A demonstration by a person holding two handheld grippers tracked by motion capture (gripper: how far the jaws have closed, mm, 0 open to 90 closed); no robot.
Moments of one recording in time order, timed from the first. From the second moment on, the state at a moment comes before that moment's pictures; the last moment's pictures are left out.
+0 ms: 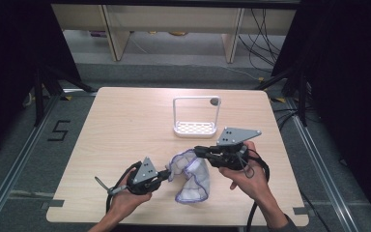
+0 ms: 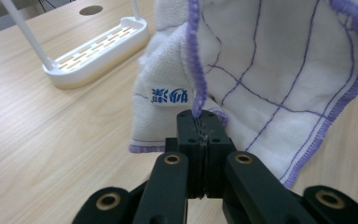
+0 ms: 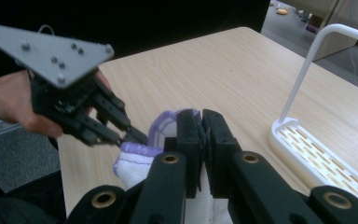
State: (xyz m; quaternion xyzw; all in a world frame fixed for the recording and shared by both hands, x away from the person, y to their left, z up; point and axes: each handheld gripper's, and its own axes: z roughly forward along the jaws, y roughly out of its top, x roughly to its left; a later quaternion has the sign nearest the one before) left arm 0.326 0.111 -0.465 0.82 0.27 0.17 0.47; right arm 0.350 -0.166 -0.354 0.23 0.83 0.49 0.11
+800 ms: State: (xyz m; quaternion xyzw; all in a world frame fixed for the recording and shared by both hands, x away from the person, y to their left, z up) left arm 0.369 0.161 -0.392 0.83 0.27 0.13 0.48; right arm 0.388 -0.167 -0.378 0.26 0.83 0.49 0.09
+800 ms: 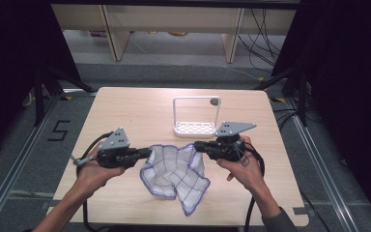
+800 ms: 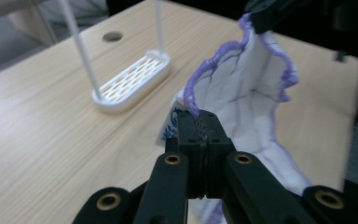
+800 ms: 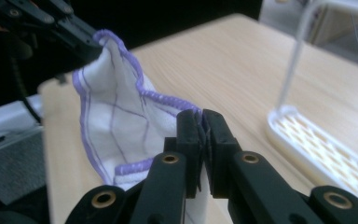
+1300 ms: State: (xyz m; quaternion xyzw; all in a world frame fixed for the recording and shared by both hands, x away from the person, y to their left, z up) left arm 0.455 0.128 -0.480 0.86 0.32 0.11 0.39; right arm 0.469 -0.163 -0.470 0.35 0.86 0.36 0.09
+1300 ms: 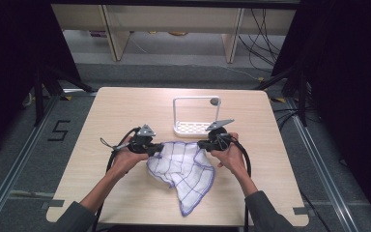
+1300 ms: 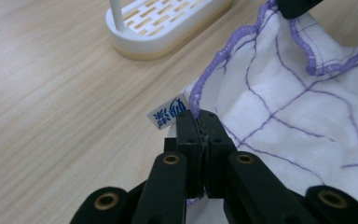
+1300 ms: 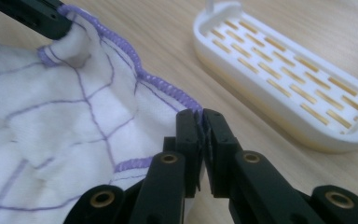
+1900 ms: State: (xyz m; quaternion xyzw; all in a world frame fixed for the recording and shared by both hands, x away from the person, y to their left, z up) left arm 0.393 0.159 -0.447 0.84 0.32 0.10 0.43; right arm 0.402 -0.192 -0.440 0.35 0.86 0.35 0.12
